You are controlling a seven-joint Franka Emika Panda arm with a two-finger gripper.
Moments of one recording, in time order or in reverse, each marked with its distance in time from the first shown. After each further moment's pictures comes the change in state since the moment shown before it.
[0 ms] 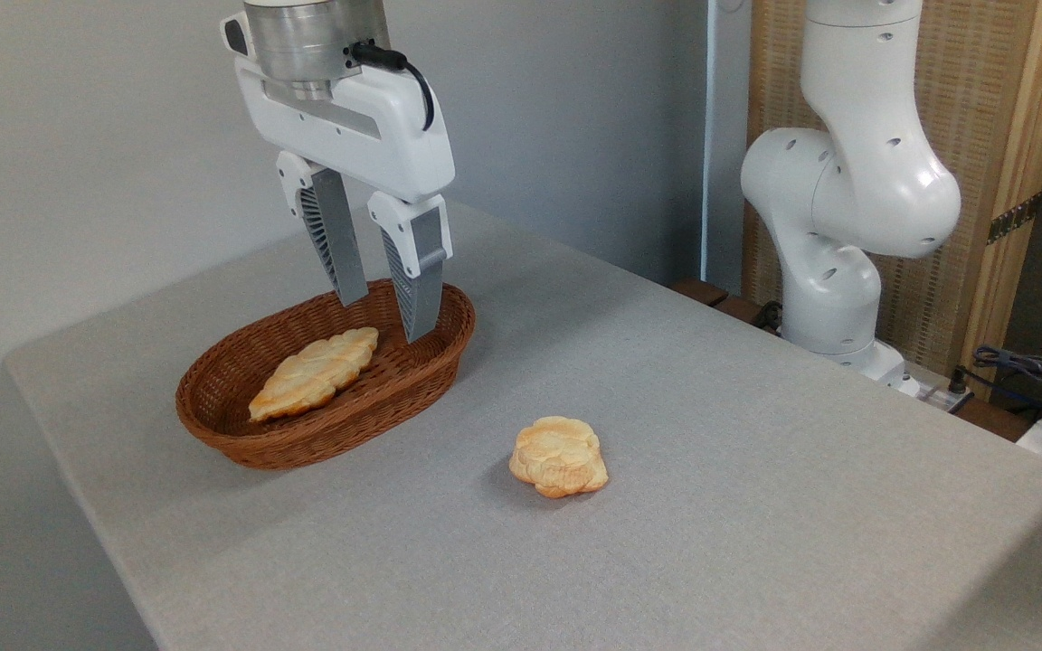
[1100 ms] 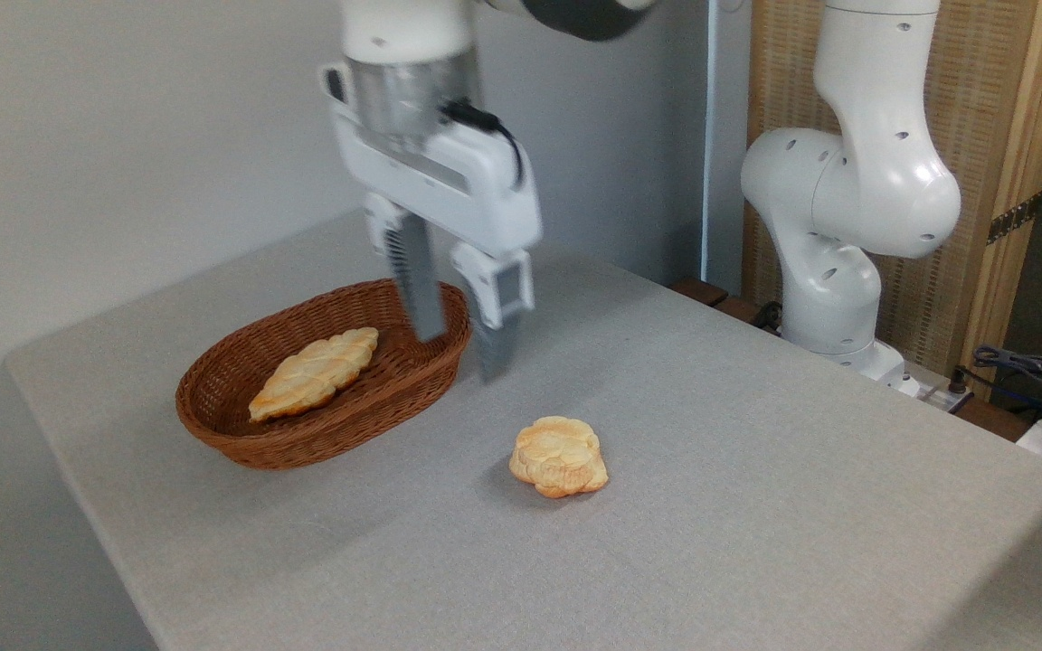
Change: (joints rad) arm 0.001 -0.182 0.080 -0.331 0.000 0.155 0.197
